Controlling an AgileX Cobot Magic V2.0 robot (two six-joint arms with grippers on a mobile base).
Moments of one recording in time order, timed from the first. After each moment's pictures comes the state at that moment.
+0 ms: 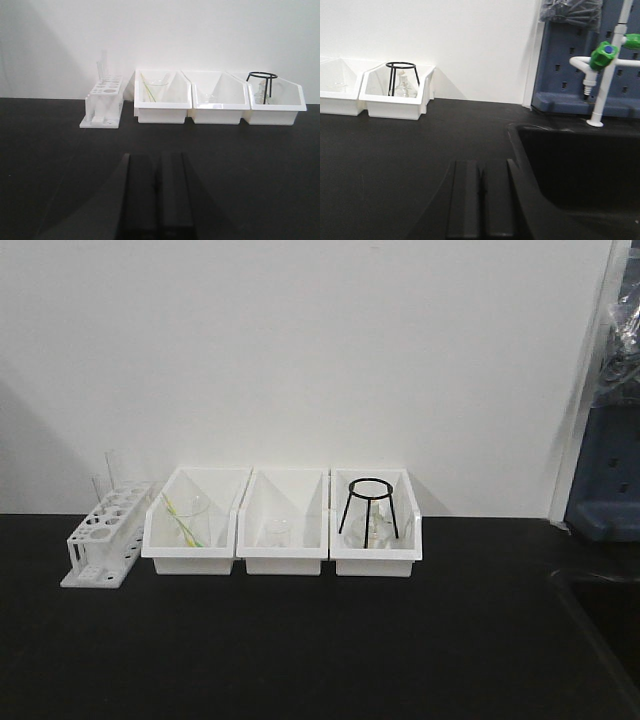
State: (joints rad) left arm -0.04 -0.01 0.03 -0.03 0.08 -0.10; right arm -0.03 -0.01 0.03 -0.12 0.10 0.04
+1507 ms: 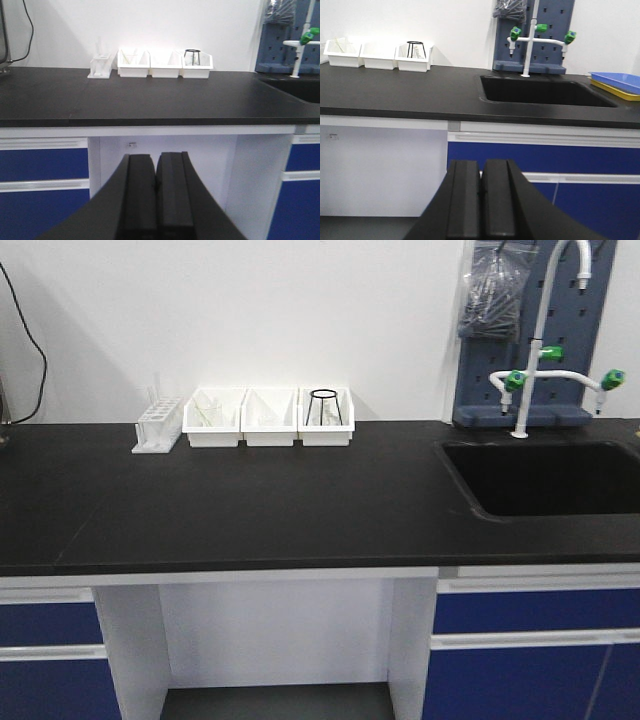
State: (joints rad) left arm -0.04 -0.01 0.03 -0.03 0.08 -0.10; right arm -0.03 -0.01 0.03 -0.12 0.10 0.04
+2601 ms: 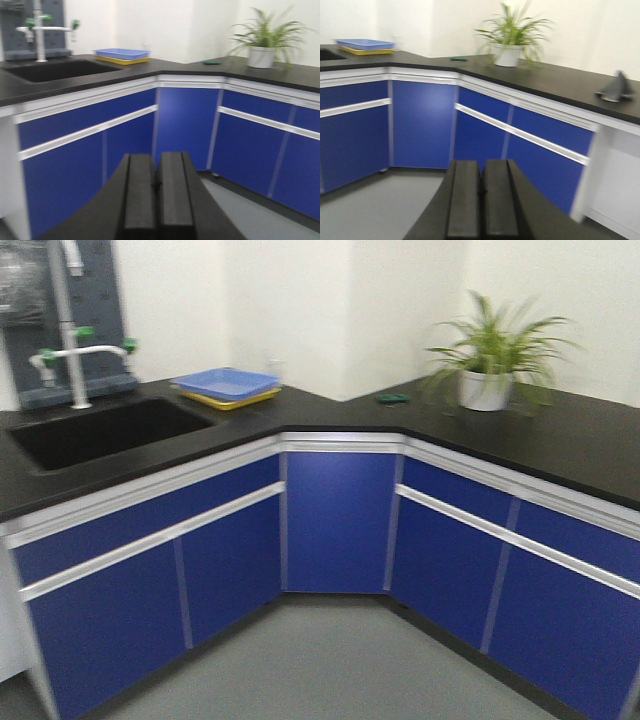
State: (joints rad) left arm -0.04 -0.01 0.03 -0.03 0.08 -0.10; right arm -0.03 -0.01 0.03 -0.12 0.10 0.04
